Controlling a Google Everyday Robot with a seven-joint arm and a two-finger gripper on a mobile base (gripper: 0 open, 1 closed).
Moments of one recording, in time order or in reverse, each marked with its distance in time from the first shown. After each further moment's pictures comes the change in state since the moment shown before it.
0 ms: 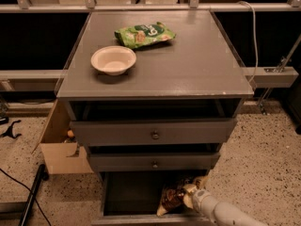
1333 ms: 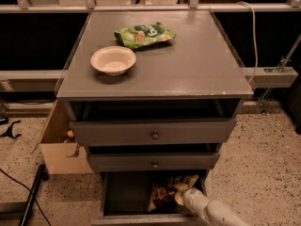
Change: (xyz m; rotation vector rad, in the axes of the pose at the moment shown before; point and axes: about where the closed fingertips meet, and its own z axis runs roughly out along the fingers) arm -0.018 0.007 0.064 0.101 -0.085 0.139
